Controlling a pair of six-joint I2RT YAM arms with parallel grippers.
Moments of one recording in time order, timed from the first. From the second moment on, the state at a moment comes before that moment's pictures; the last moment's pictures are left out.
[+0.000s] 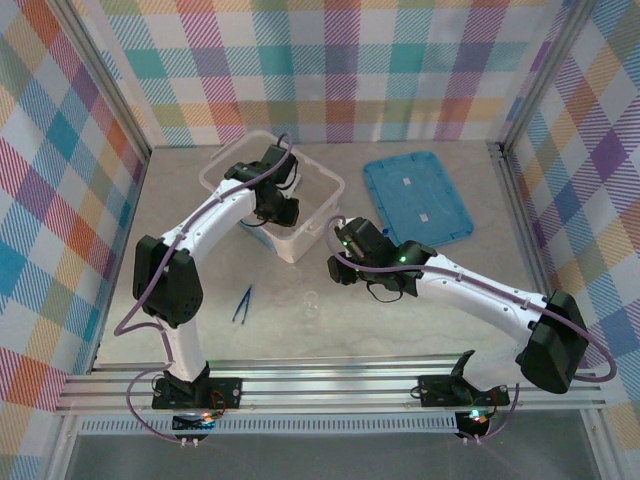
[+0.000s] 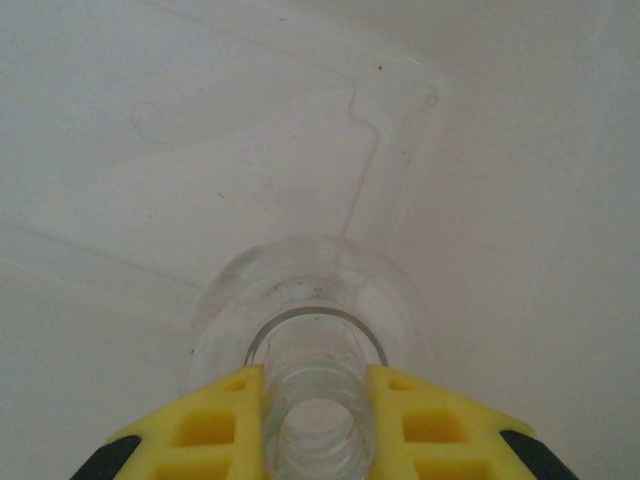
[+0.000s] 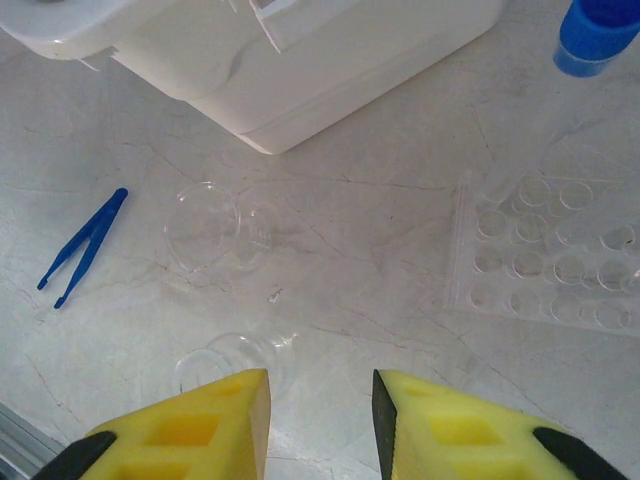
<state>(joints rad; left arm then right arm) -0.46 1.86 1.69 -1.00 0.01 -0.13 0.92 1.36 1.09 -0.60 0.10 0.51</state>
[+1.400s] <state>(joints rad) -0.46 2.01 1.78 -1.08 0.02 -0.05 0.92 1.37 1.10 -0.60 0.10 0.52</state>
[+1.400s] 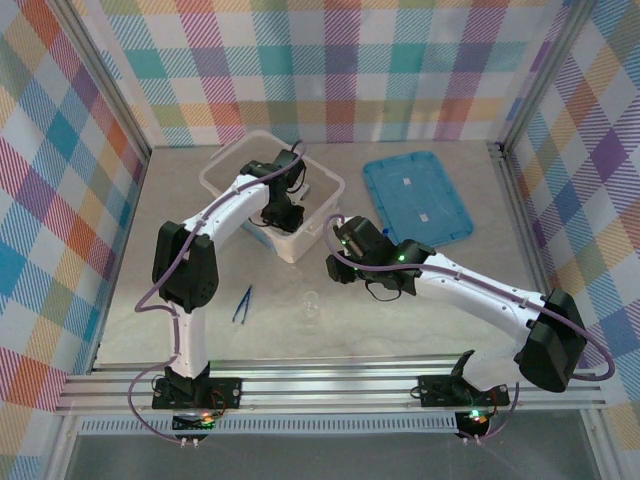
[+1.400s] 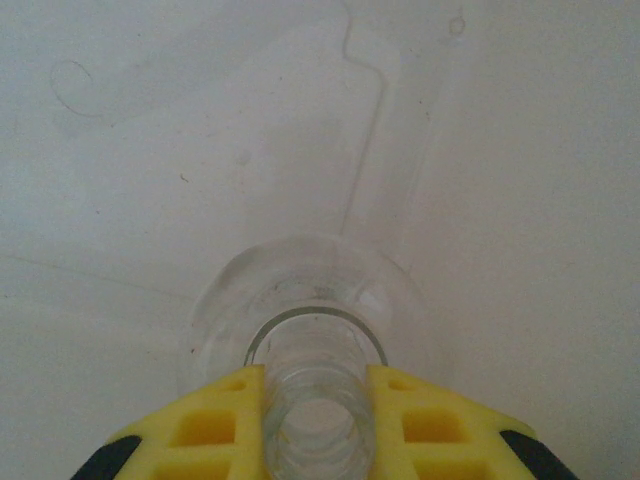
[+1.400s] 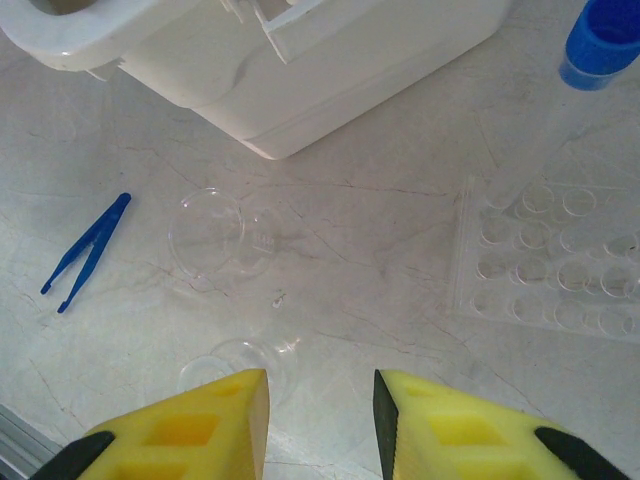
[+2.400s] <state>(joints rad) -0.46 2.05 1.83 -1.15 0.04 -0.05 0.92 1.37 1.10 -0.60 0.10 0.52</state>
